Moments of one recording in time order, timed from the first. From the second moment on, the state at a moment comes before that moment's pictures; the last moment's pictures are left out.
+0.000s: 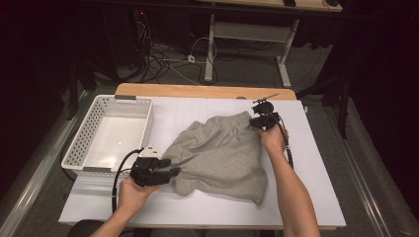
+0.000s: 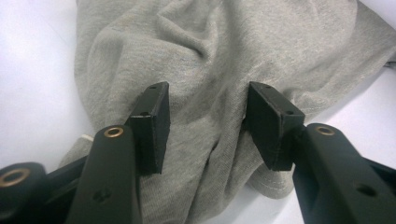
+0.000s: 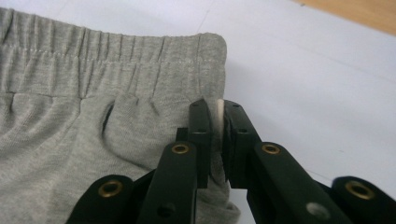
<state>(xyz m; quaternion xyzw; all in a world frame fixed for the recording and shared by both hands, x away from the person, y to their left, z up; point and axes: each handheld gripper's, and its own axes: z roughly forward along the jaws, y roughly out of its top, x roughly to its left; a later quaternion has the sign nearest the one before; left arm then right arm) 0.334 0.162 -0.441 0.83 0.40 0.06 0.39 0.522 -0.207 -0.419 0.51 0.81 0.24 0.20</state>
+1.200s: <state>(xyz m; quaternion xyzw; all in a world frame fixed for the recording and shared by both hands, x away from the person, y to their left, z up) 0.333 0.158 -0.443 0.83 0.40 0.07 0.39 0.467 -0.226 -0.445 0.49 0.83 0.23 0.16</state>
